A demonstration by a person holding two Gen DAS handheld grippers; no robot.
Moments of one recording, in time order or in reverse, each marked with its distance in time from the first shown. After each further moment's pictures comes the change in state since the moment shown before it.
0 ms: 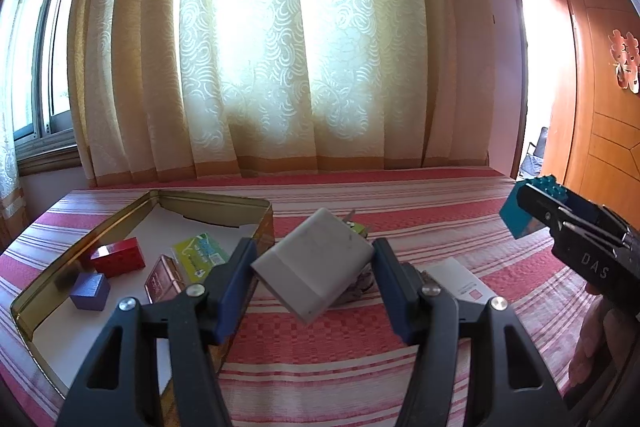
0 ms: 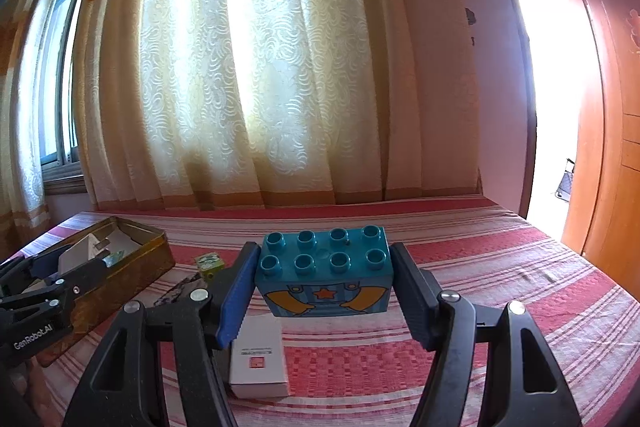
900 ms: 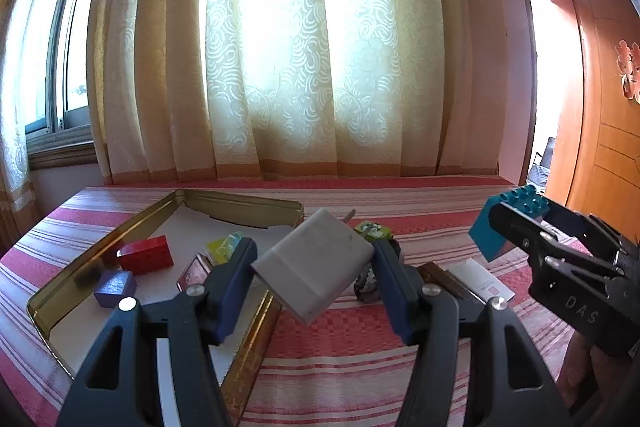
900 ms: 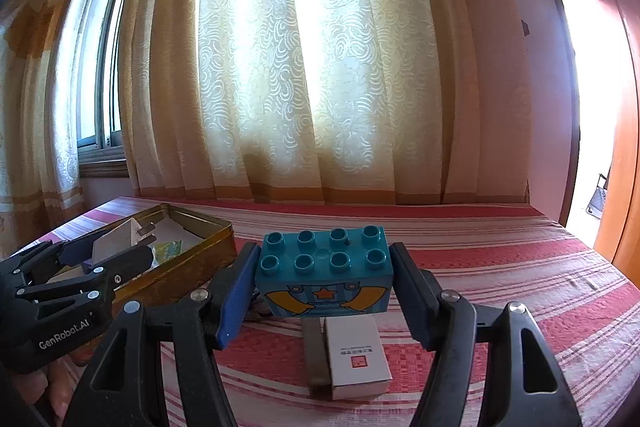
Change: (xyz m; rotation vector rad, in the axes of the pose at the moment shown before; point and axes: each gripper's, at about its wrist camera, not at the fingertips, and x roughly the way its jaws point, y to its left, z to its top) left arm -0.012 0.032 -0.005 -0.024 -0.025 0.023; right arm 0.006 0.061 -0.004 -0.064 0.005 0.126
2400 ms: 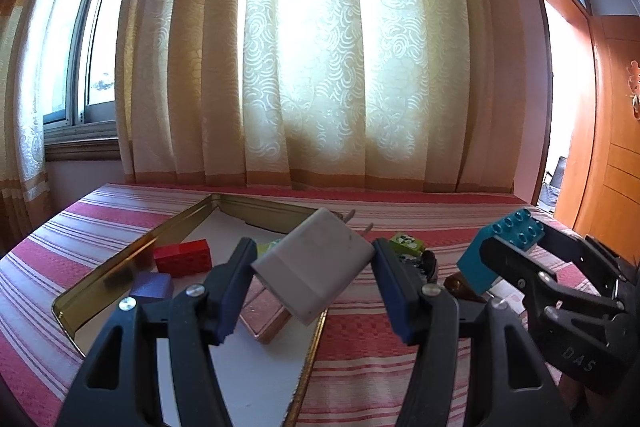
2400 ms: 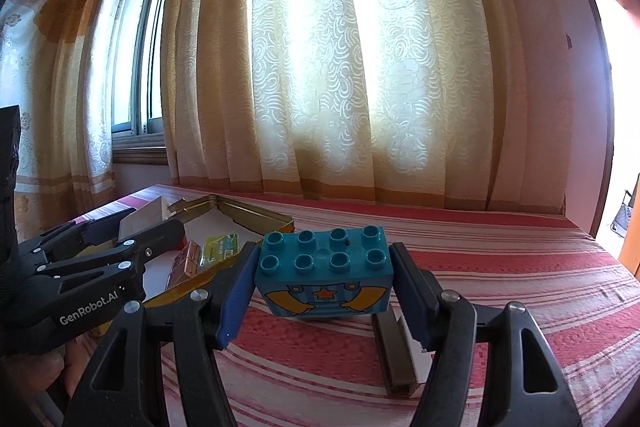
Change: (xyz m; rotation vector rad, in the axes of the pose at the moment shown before) left arm -0.013 0.040 0.000 -0.057 -0.041 0.042; right arm -0.002 0.048 -0.001 -0.060 0.006 0.117
